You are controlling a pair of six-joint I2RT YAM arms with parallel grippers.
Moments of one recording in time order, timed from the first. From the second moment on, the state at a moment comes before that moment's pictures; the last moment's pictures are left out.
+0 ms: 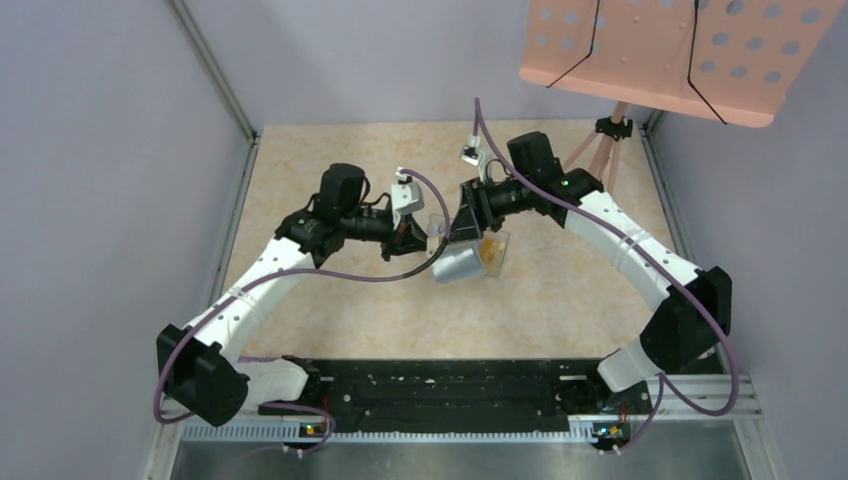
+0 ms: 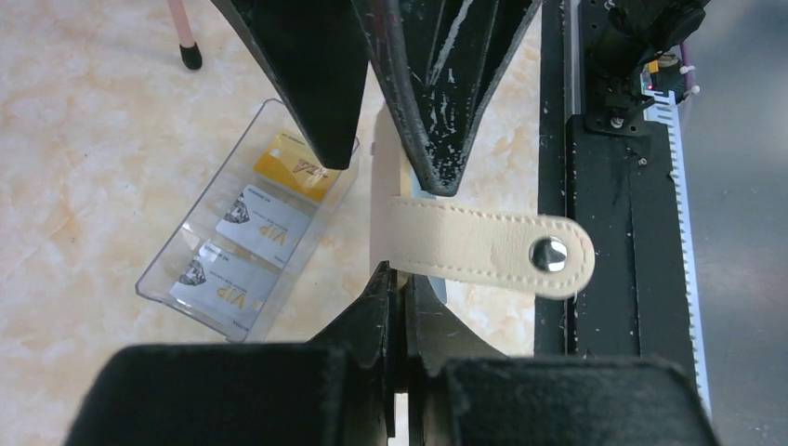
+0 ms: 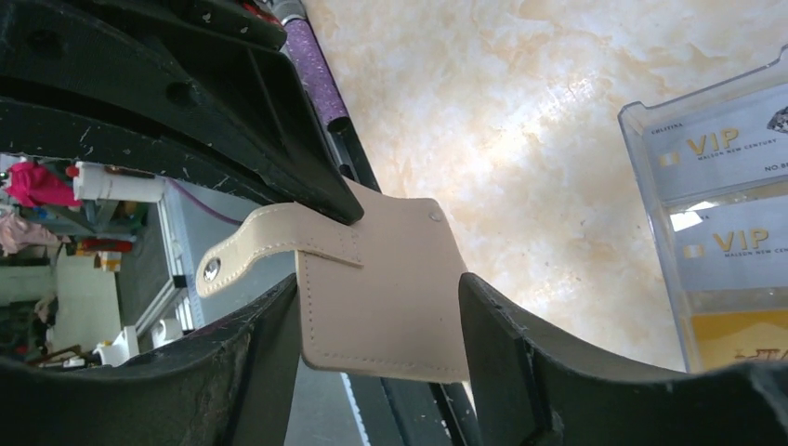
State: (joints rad) left arm -0.49 1.25 1.12 -0.44 0.90 0.39; right arm 0.54 1.50 1.40 -0.63 -0.85 0.20
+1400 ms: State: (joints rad) left arm -0.47 1.06 1.04 -0.30 0.23 -0.04; right arm 0.47 1.60 1.43 -0.53 -0.89 0.30
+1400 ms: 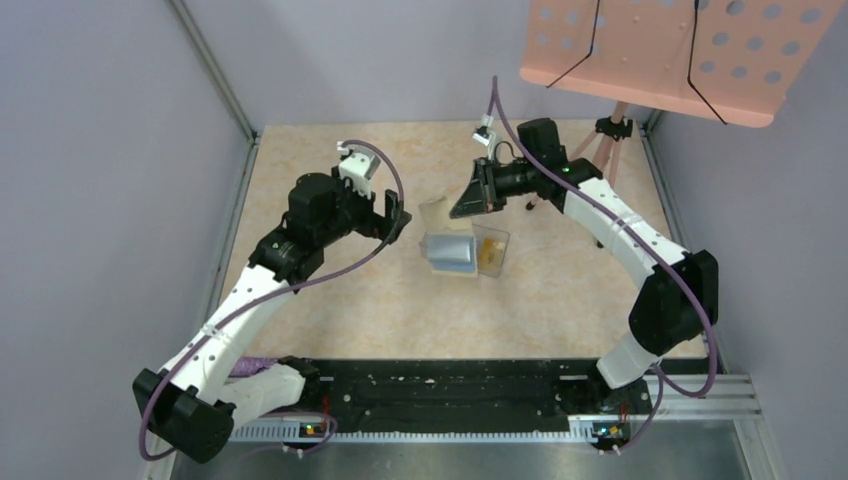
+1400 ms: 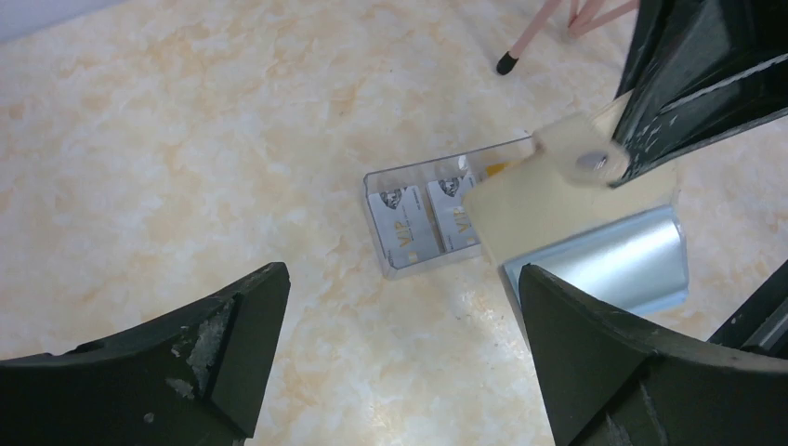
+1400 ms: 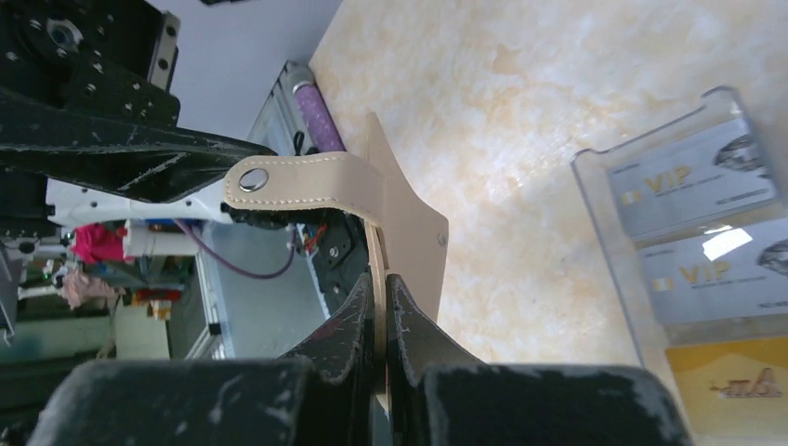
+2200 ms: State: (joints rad) left arm -0.46 1.37 1.05 -0.48 0.47 -0.36; right arm 0.39 1.60 1.40 -0.44 -0.94 0.42
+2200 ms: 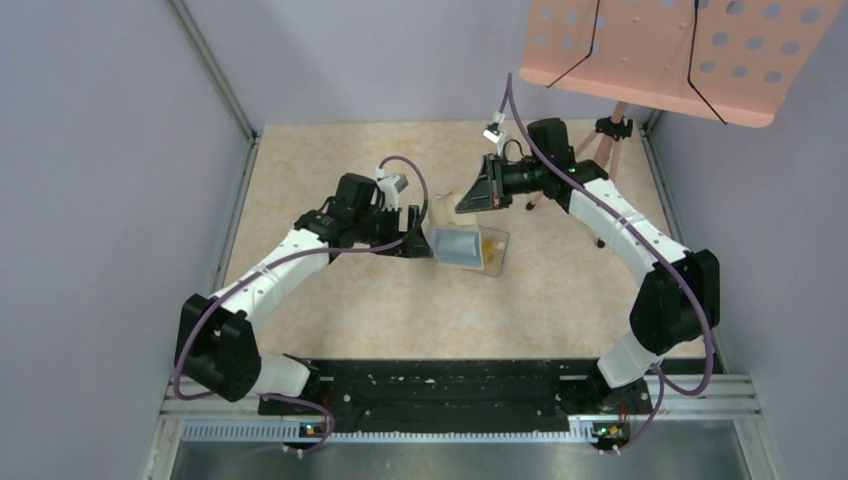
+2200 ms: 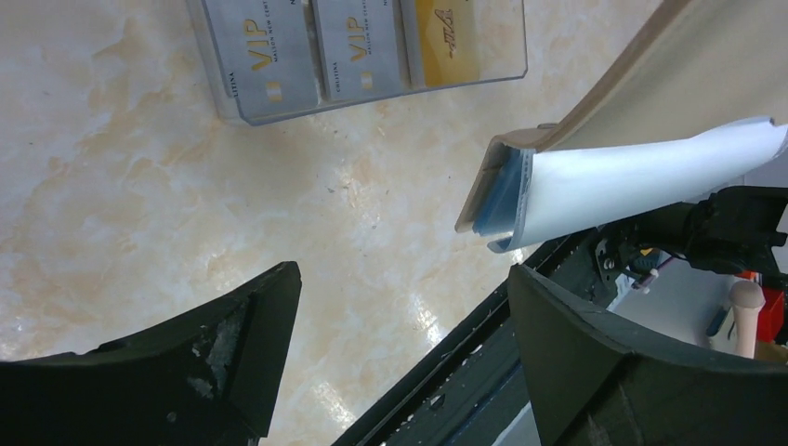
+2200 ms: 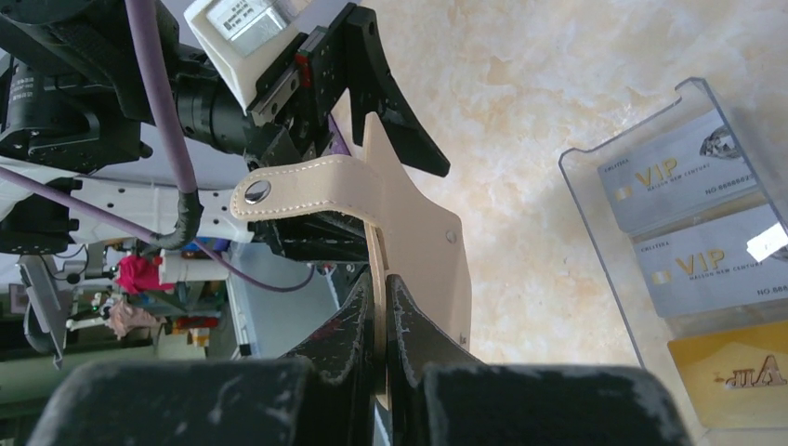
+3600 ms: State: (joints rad) left arm -0.45 1.41 1.06 -0.34 0.48 -0.45; right arm 0.39 1.58 1.35 -0.34 -0.94 0.53
